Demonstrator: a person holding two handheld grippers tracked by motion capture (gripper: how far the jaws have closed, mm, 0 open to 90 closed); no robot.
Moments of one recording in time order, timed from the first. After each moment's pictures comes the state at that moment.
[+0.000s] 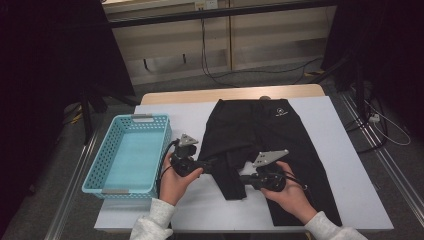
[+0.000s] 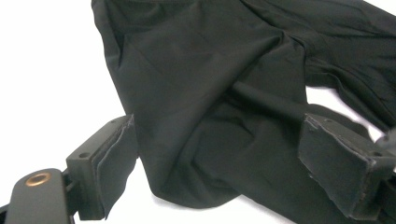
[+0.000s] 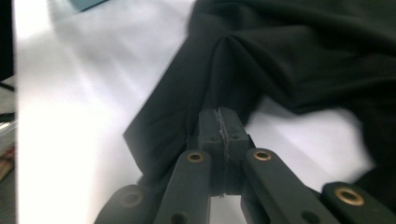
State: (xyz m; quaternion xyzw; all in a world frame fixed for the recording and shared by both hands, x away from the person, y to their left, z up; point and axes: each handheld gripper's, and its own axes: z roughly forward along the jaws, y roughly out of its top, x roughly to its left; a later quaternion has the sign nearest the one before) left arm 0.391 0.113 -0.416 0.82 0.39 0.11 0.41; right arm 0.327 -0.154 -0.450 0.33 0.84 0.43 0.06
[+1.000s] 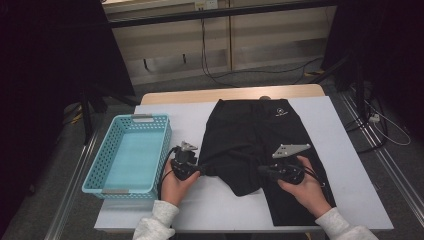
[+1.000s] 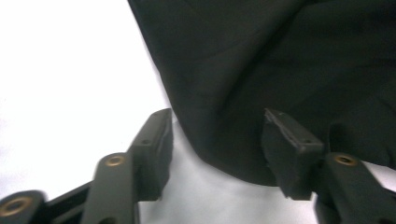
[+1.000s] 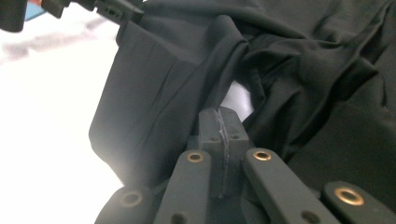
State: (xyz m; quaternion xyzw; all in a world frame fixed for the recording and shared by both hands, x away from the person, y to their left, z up) left arm 0.397 0.121 -0.453 0.83 0.42 0.12 0.34; right arm 0.333 -0.200 -0.447 0.38 0.82 0.42 0.10
